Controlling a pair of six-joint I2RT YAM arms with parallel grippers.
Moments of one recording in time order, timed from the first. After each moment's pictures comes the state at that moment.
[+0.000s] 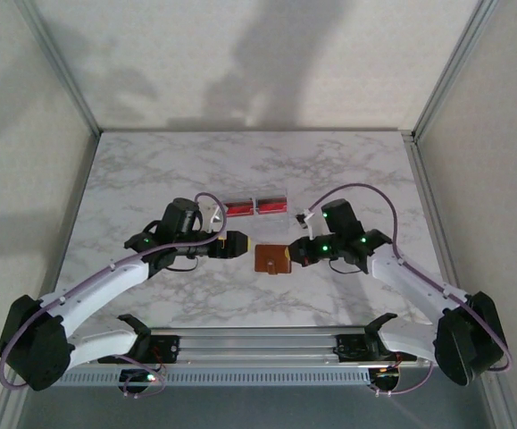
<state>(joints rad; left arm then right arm) -0.55 1.13 0.73 -0.30 0.49 -0.58 0.56 1.18 0.75 -0.46 -0.59 0.25</state>
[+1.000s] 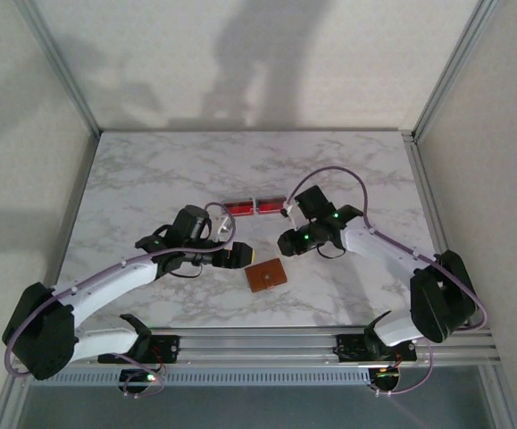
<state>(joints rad) -0.60 1.22 0.70 -0.30 0.46 -0.56 0.64 1.42 0.95 -0.63 -0.26 0.23</state>
